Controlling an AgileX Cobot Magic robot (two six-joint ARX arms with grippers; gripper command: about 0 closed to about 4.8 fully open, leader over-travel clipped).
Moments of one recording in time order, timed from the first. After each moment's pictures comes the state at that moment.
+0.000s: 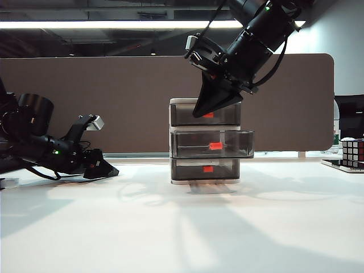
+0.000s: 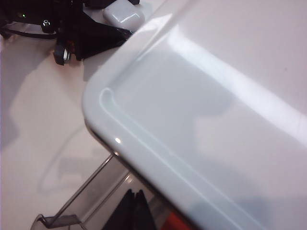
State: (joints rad) left arm -0.03 2.22 1.22 0.56 0.62 0.33; right arm 0.43 1.78 1.39 -0.38 -0.33 -0.16
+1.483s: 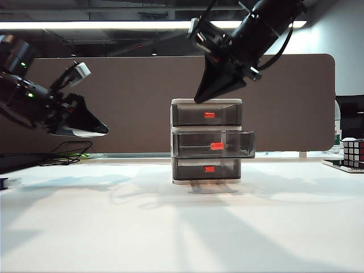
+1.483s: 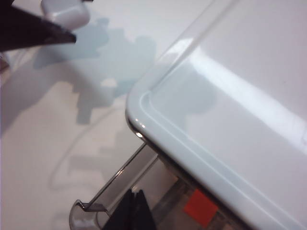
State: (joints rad) left arm -0.01 1.81 1.08 0.14 0.79 0.38; right arm 0.43 1.72 1.40 -0.42 -0.35 -0.16
